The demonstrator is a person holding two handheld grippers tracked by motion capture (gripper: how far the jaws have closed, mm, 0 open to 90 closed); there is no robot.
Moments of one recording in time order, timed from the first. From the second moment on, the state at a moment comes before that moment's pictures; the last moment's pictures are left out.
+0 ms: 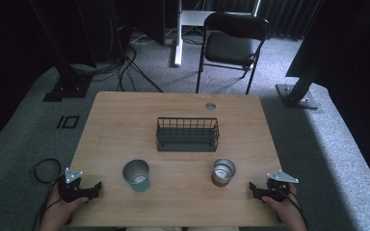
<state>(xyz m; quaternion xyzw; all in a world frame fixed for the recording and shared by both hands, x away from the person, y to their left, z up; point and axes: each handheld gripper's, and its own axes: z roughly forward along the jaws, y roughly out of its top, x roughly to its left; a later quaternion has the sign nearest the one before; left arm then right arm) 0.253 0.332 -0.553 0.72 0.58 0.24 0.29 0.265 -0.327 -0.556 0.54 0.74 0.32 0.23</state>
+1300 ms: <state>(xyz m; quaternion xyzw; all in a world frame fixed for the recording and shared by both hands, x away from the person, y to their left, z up) 0.237 0.294 -0.536 0.79 0.44 0.21 0.37 0.265 -0.327 -0.556 0.54 0.74 0.32 0.23</state>
